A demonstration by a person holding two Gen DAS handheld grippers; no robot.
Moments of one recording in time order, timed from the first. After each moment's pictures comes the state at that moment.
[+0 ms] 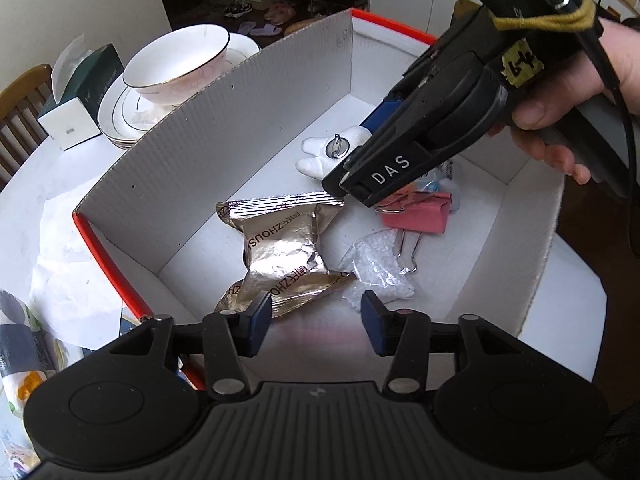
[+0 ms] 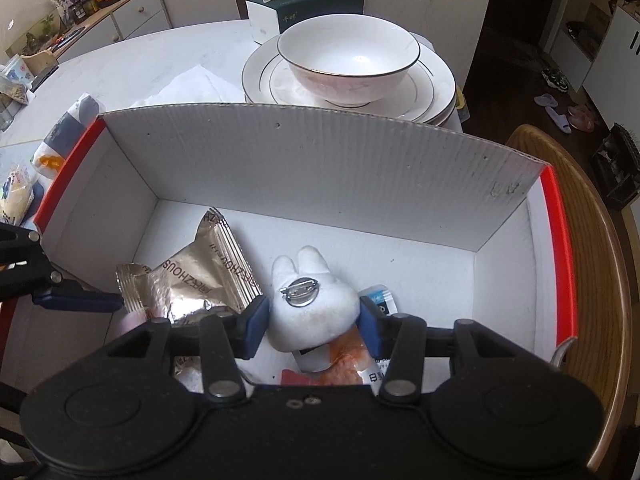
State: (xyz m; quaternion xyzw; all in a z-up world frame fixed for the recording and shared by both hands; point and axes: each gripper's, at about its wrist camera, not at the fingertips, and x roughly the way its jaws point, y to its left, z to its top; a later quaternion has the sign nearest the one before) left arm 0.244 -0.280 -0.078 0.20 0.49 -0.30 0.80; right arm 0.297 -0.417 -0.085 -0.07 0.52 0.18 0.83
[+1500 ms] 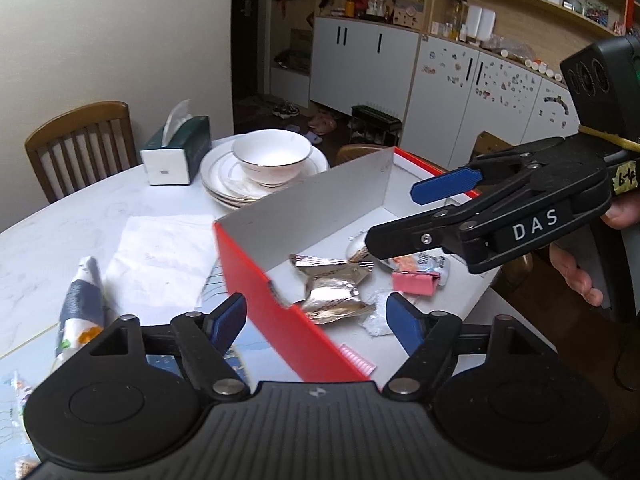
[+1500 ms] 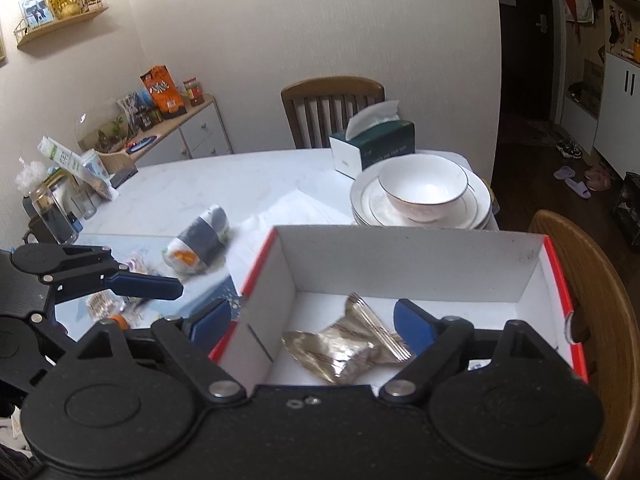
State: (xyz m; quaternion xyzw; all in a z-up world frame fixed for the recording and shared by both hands) left arm 0.179 -0.176 -0.007 0.07 0.36 -0.27 0.89; right arm 0.198 -0.380 0.008 0.02 0.37 0.23 0.90
